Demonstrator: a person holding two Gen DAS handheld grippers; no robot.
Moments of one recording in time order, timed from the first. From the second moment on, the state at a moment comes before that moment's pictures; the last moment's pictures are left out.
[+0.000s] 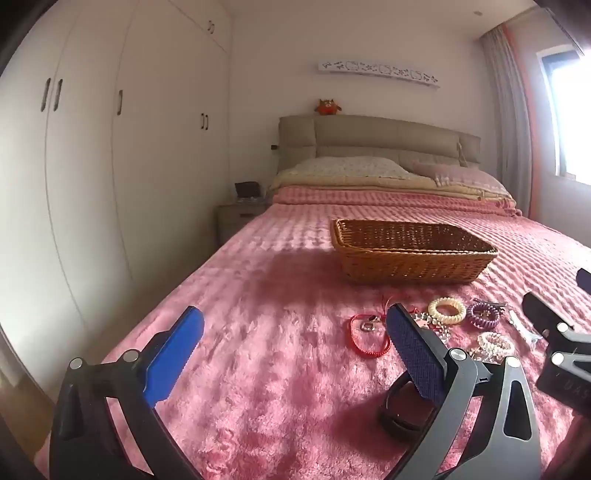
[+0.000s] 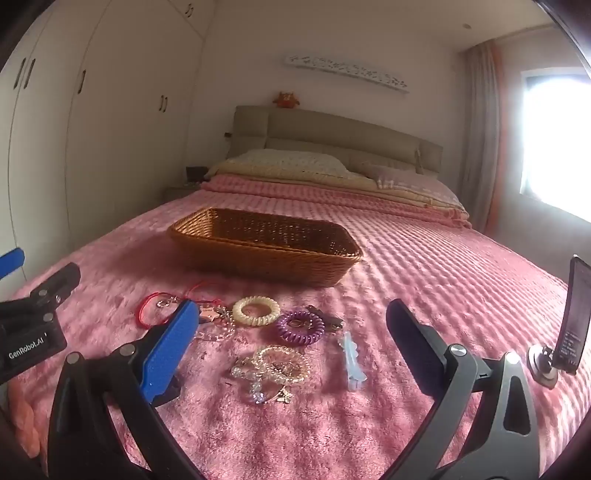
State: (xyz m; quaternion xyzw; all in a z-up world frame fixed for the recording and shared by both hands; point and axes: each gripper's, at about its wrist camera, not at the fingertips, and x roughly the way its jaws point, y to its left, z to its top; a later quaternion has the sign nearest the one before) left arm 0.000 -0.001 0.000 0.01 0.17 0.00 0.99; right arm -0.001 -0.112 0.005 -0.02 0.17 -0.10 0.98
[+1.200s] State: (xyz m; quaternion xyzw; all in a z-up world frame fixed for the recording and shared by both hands) left arm -0.006 0.003 -0.001 0.01 0.16 0.00 0.99; right arm -0.004 -0.114 0.002 -0.02 0.18 -0.09 0.98
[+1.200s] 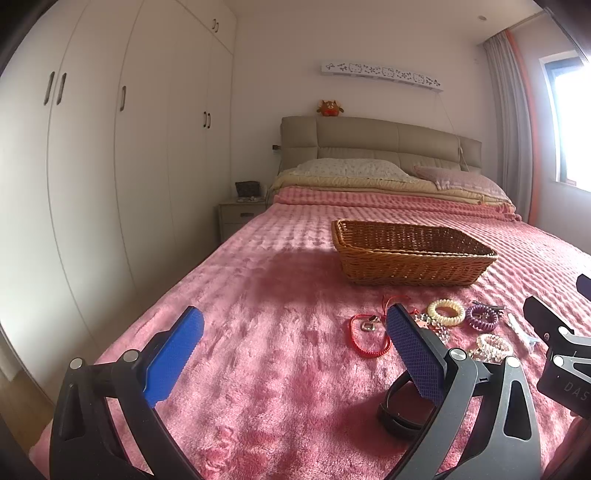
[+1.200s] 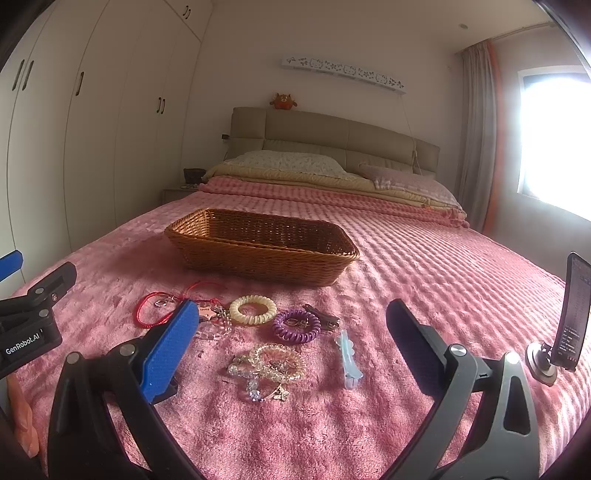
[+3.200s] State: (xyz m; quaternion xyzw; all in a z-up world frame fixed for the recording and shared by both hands) left arm 0.019 0.012 -0.014 -0.03 0.22 -0.02 0.97; right arm 0.006 -0.130 -0.004 0.01 0.21 -0.08 0.97
